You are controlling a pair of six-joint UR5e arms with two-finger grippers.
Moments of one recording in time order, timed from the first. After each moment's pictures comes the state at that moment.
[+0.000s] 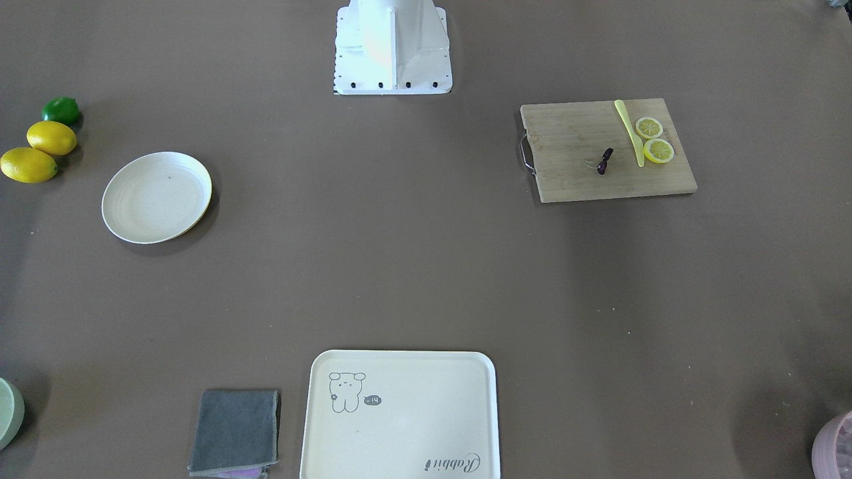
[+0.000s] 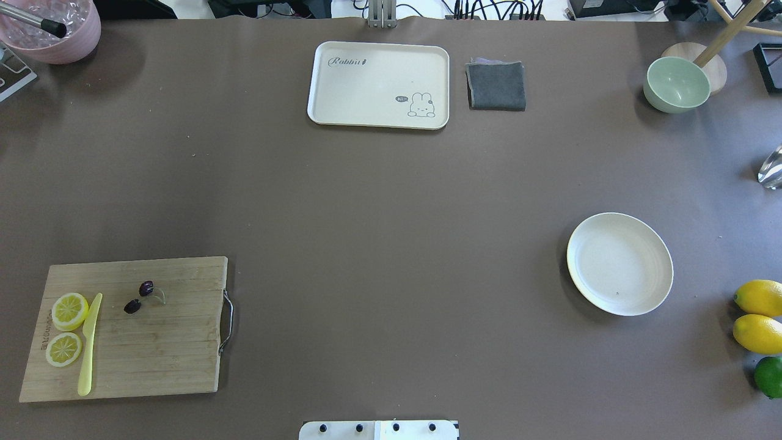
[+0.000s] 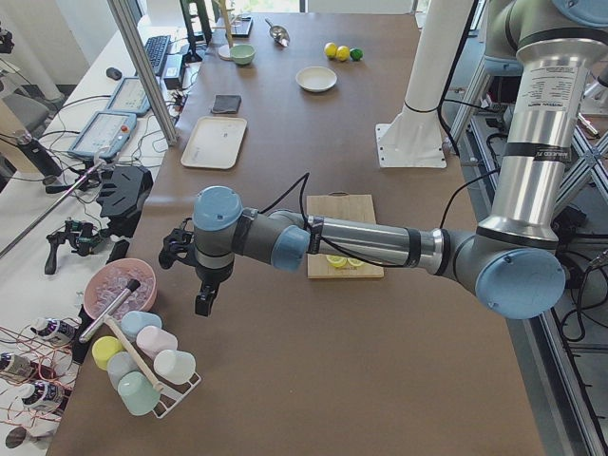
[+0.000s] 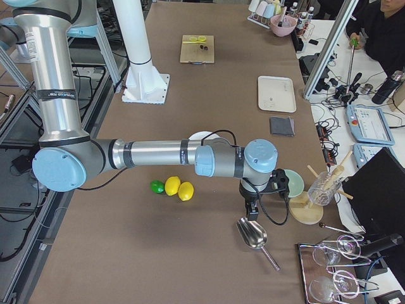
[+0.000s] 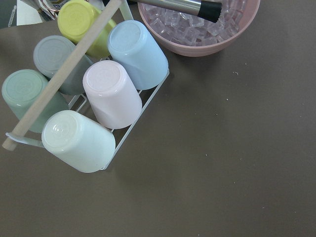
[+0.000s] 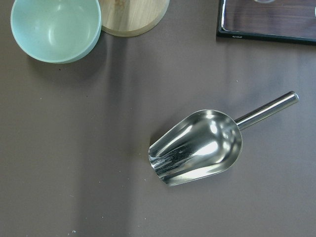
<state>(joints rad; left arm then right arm) -1.58 -1.70 -1.55 -1.78 -2.27 -0.08 1.63 -1.45 1.54 -1.63 2.35 -0.11</state>
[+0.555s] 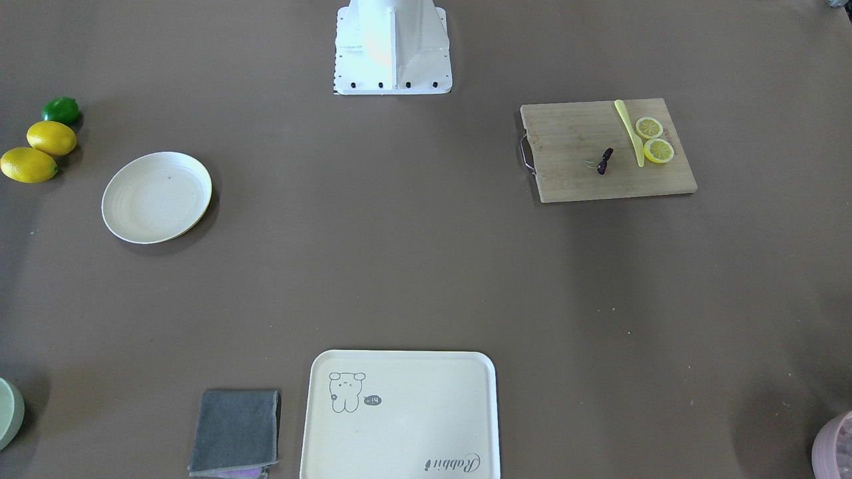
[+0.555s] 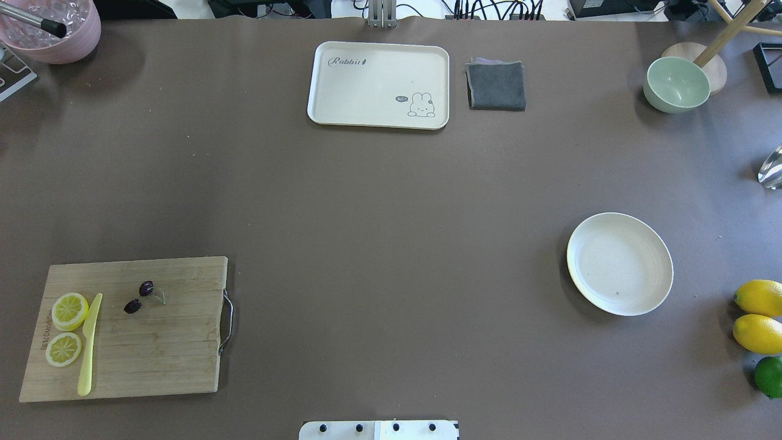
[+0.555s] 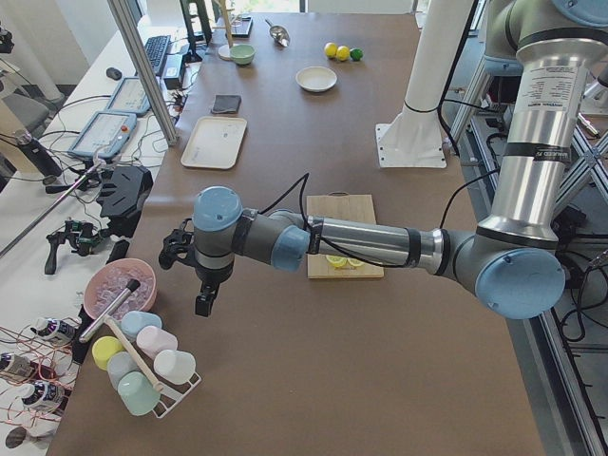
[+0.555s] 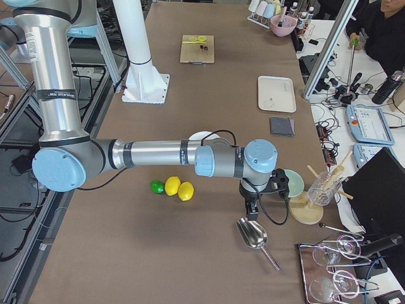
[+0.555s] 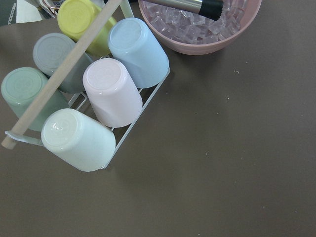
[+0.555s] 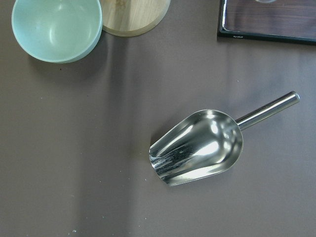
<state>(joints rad) -1.58 -1.70 -1.55 -1.78 -2.27 -0.08 1.63 -1.45 1.54 -1.63 2.35 -0.11</state>
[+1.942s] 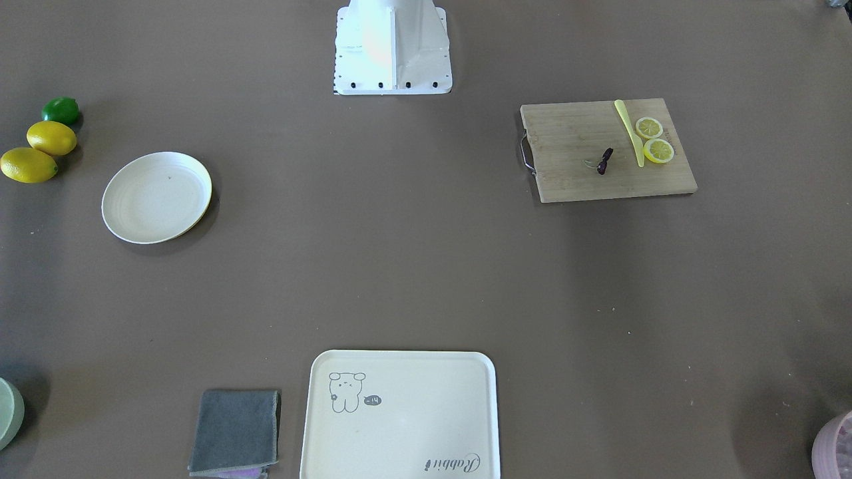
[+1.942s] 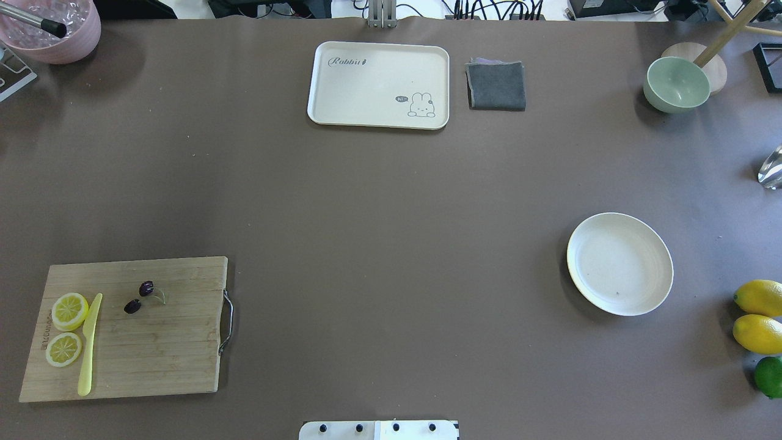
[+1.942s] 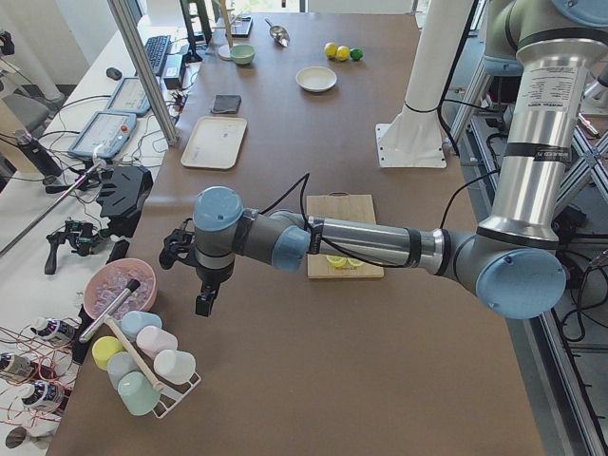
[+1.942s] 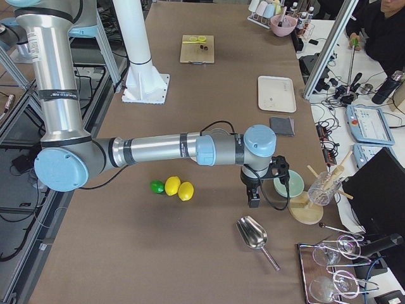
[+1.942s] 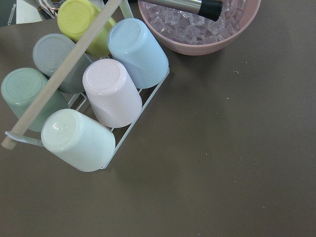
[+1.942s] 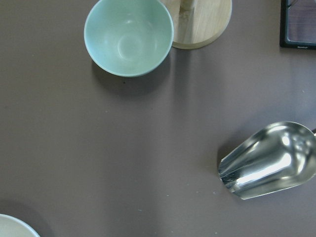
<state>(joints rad) -1.58 -1.70 -1.56 -1.78 -2.27 -0.07 1.46 -1.49 1.71 -1.52 2.35 0.22</state>
